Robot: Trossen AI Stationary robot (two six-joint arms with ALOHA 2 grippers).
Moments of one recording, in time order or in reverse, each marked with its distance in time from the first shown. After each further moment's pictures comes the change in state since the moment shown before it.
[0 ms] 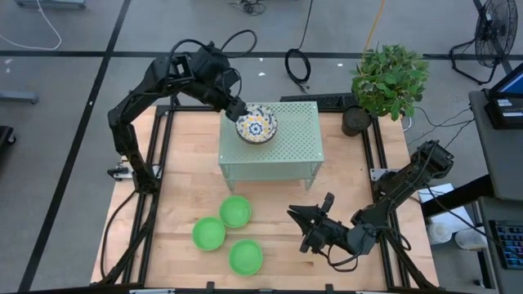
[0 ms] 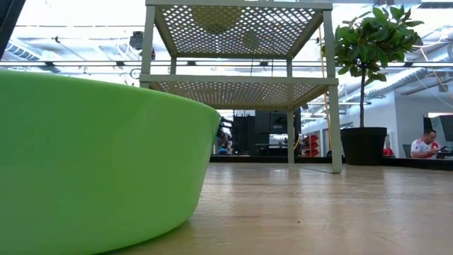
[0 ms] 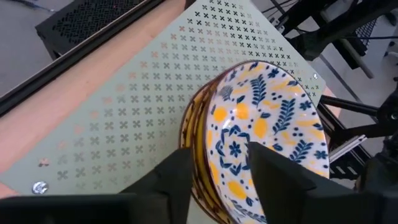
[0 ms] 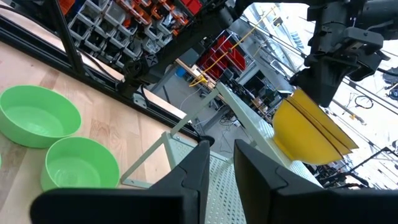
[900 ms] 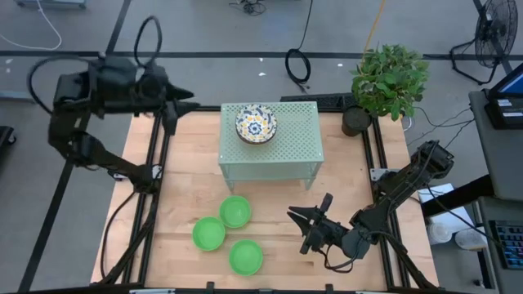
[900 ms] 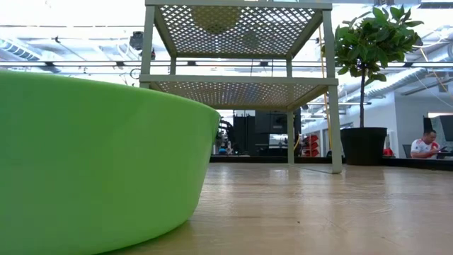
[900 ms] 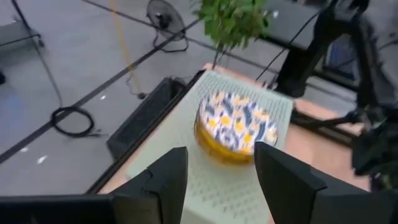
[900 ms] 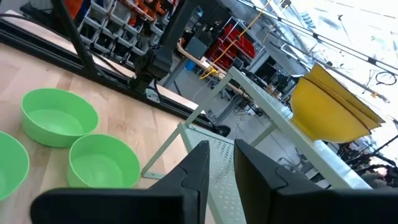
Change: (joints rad) left arm -0.244 -0.434 -0.151 0.078 -0.425 0.202; right arm 0.000 0.001 0.000 -0.147 -0.008 0.239
